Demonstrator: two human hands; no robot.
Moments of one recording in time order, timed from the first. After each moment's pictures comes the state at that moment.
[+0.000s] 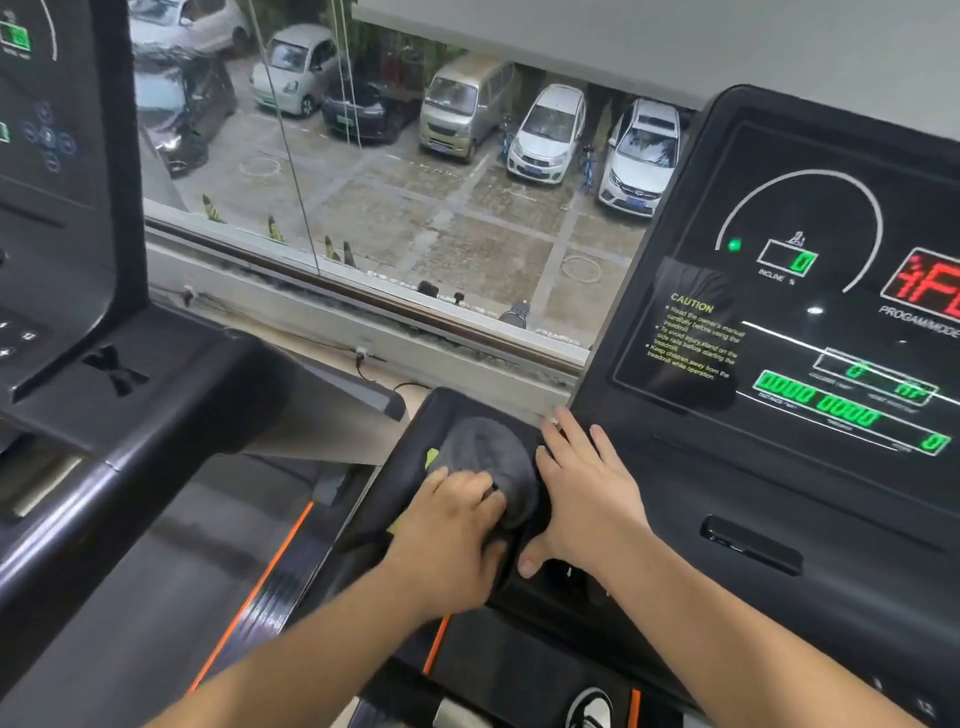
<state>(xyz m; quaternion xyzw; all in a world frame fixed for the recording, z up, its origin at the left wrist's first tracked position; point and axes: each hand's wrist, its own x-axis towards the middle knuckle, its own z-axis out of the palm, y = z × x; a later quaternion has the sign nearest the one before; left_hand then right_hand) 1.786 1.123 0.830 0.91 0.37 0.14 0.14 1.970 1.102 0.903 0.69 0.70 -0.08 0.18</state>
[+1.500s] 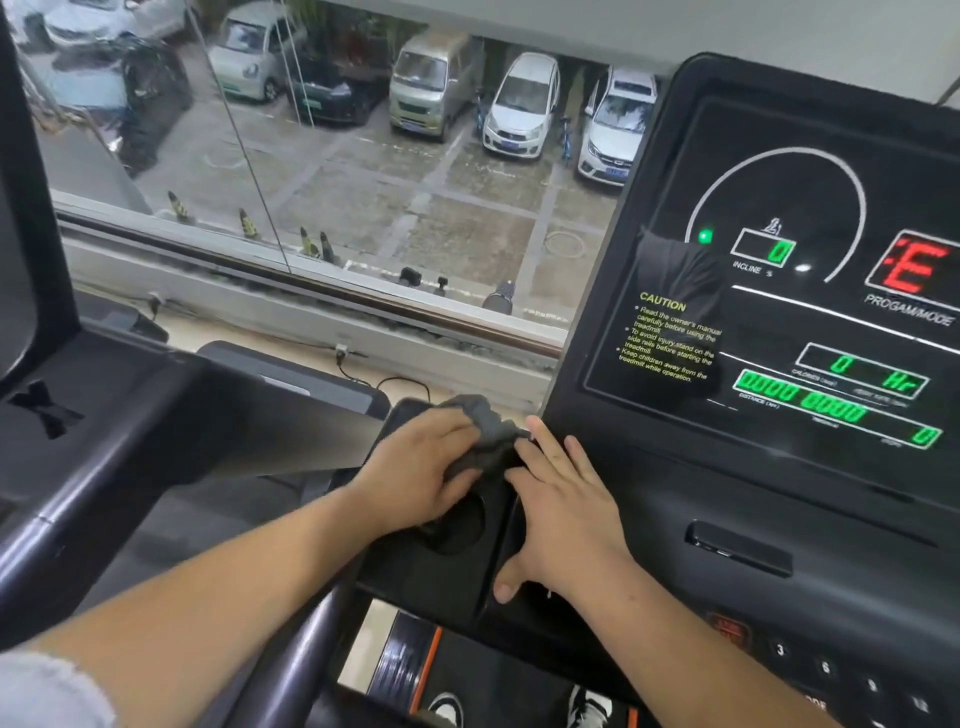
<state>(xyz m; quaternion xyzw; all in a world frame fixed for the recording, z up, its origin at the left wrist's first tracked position) 1.803 1.231 0.828 0.94 0.26 0.14 0.16 1.976 1.104 0.902 0.70 0.69 -0.13 0.11</state>
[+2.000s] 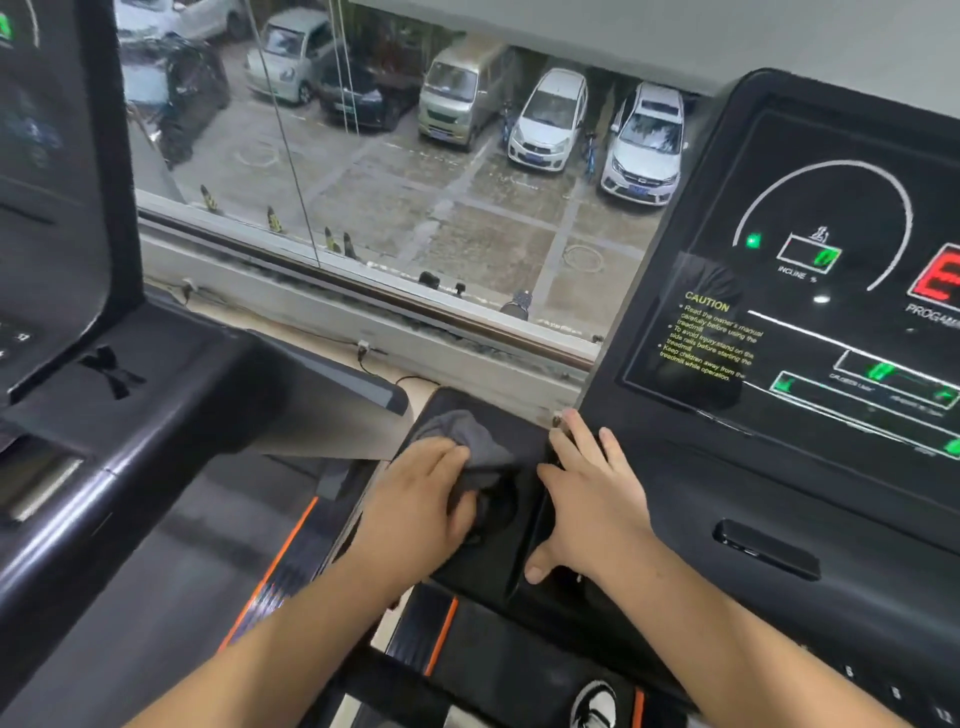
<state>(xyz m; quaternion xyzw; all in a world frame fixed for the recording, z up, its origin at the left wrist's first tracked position) 1.761 1.153 0.824 0.86 0.44 0.23 0.14 1.962 1.104 0.910 0.69 0.69 -0.09 0.22</state>
